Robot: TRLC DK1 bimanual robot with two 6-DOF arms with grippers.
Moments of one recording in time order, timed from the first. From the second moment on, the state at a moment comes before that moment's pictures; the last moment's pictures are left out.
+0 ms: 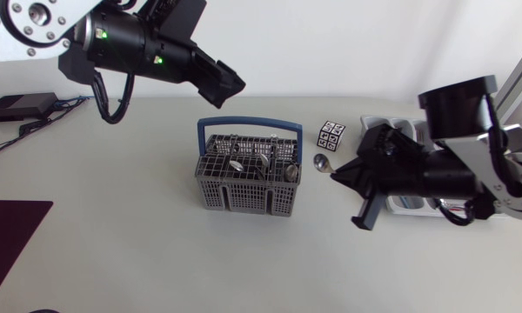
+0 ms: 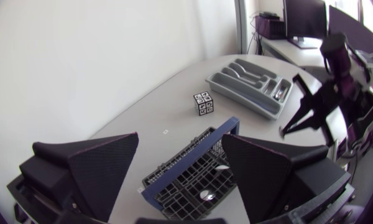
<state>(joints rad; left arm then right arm) -0.48 1.51 1.40 -0.43 0.17 0.36 0.32 1.18 0.73 -0.29 -0.29 -0.67</state>
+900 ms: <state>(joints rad) -0.49 1.40 0.99 -0.32 0.19 1.24 -0.60 1.86 1.20 -0.74 -0.36 -1.77</state>
